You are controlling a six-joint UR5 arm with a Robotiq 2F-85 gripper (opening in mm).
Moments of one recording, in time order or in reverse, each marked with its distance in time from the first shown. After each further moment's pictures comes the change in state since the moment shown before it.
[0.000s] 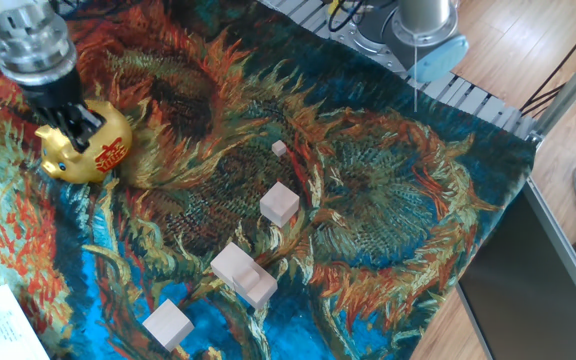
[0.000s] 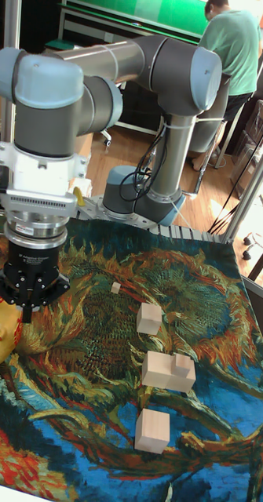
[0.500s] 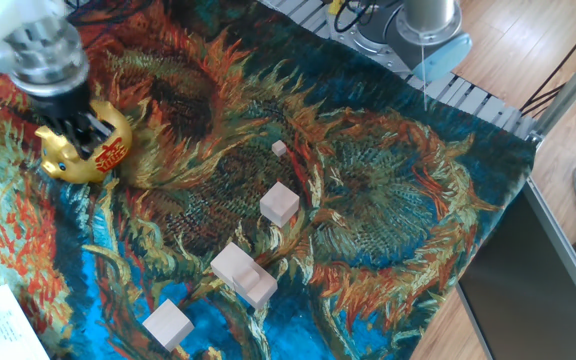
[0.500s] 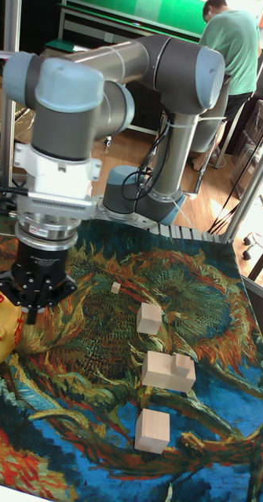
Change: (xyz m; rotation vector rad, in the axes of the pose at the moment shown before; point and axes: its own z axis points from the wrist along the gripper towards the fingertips) arm -0.006 0.022 0.002 0.032 -0.019 -0.044
